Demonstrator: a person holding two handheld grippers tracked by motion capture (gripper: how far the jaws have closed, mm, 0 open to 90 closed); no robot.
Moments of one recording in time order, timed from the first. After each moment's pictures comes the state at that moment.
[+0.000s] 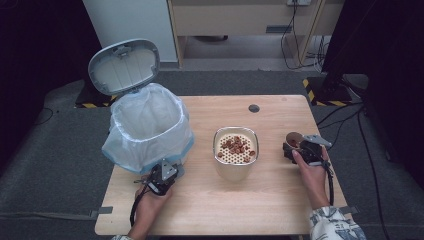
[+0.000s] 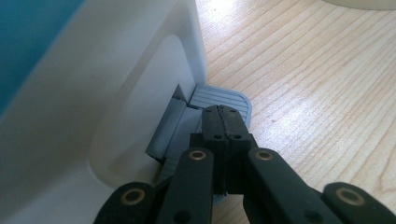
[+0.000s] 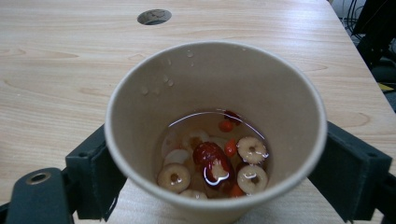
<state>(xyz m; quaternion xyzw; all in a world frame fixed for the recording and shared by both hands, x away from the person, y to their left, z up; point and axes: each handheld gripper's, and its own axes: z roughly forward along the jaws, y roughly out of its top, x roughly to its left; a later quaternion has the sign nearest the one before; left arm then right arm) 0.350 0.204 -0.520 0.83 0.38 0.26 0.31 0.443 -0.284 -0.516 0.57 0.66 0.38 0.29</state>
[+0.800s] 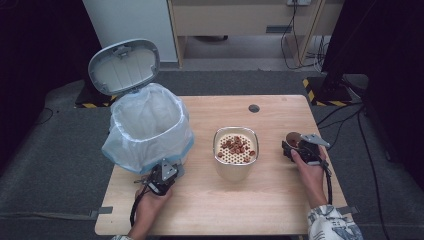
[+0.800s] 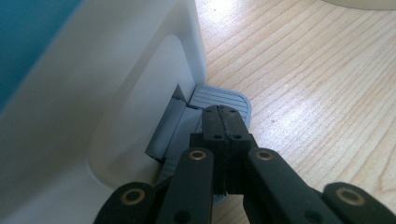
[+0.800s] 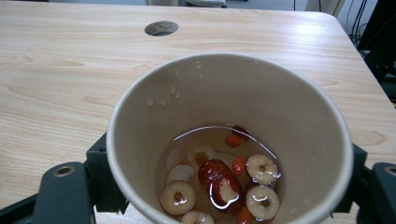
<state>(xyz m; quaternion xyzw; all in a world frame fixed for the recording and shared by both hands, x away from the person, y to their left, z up) 0.350 0.204 -0.520 0.83 0.38 0.26 0.31 0.449 -0.282 -0.523 0.55 0.66 0.41 0.31</state>
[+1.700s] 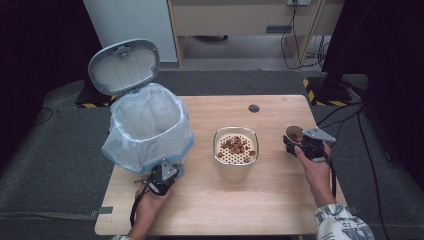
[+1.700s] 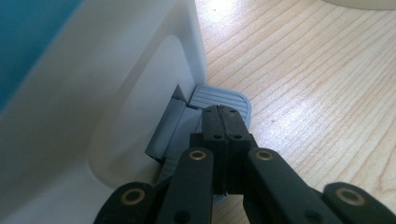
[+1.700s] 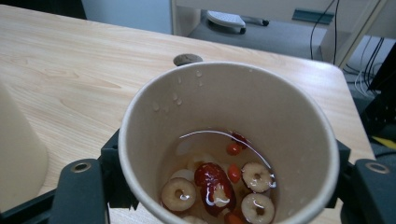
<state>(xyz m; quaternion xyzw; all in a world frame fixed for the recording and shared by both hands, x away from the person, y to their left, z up) 0.350 0.204 -0.520 0.83 0.38 0.26 0.31 0.439 -0.280 -0.477 0.48 0.70 0.42 0.32</state>
